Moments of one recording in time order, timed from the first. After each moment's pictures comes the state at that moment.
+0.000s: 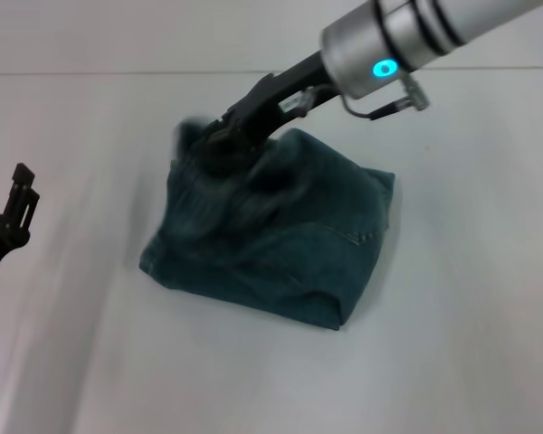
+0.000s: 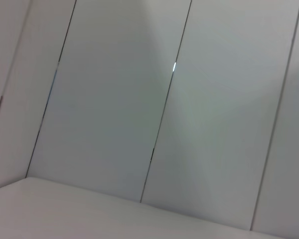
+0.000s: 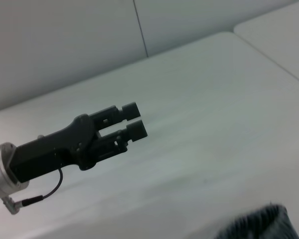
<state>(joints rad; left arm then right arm) -0.31 -2.17 -0.27 -0.01 1.75 1.41 -0.45 1.17 2.07 -1.05 -0.57 -2.21 -1.28 2.02</state>
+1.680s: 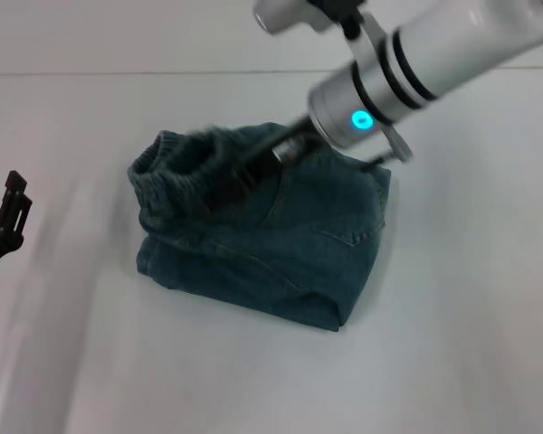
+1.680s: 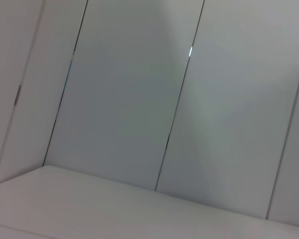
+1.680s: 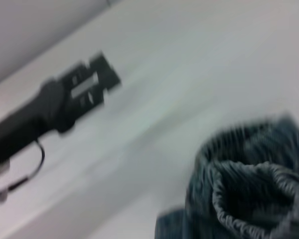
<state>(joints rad) -0.32 -2.17 -0.30 0.00 1.75 1.35 -0.45 1.15 2.10 -1.18 -0.50 -2.20 -1.18 2.22</state>
